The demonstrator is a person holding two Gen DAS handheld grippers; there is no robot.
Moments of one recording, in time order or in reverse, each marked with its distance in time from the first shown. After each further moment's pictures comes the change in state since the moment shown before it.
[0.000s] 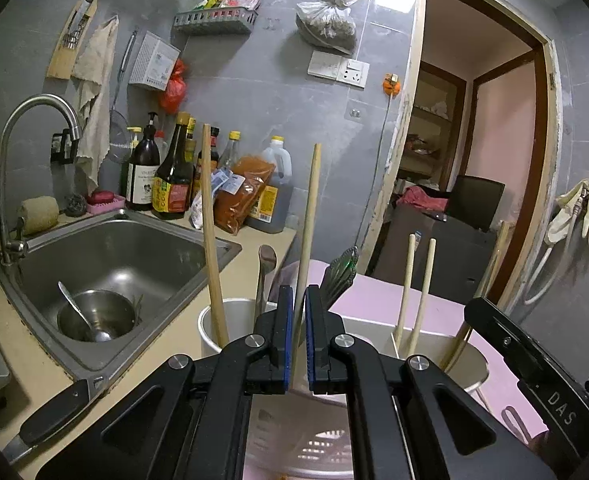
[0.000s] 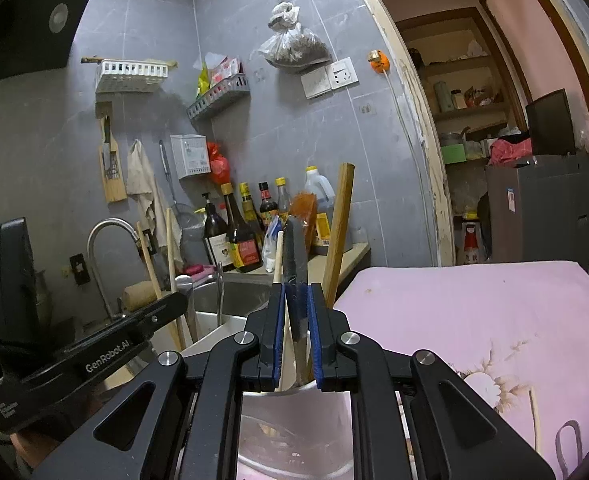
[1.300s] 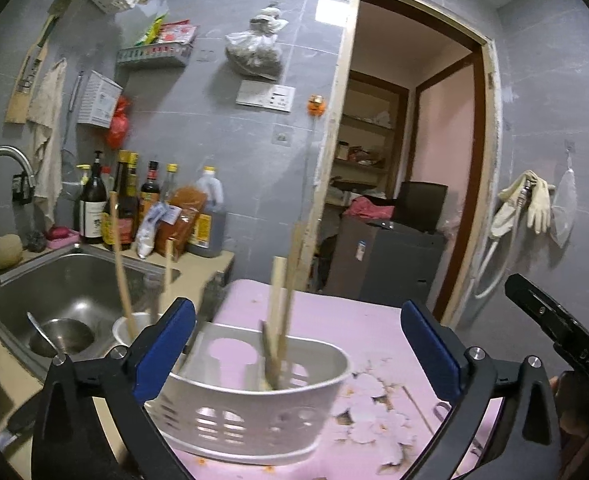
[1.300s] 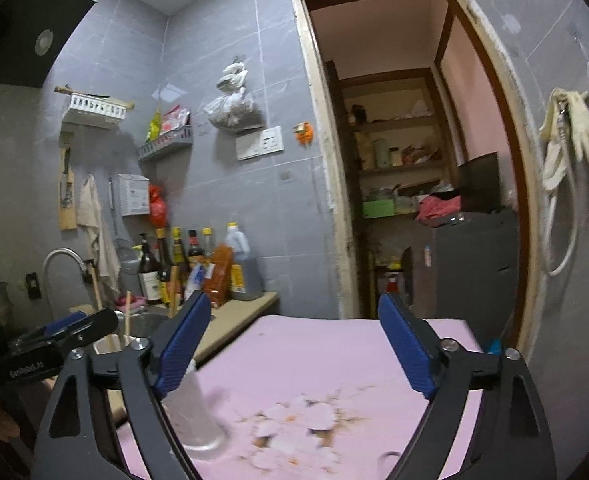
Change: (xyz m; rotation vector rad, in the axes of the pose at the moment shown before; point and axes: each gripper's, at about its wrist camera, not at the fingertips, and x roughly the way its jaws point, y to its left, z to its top) left arm -0.045 -0.075 0.009 0.097 -0.071 -0.167; right arm -0.122 -0.060 0.038 -0.089 -0.152 -0.259
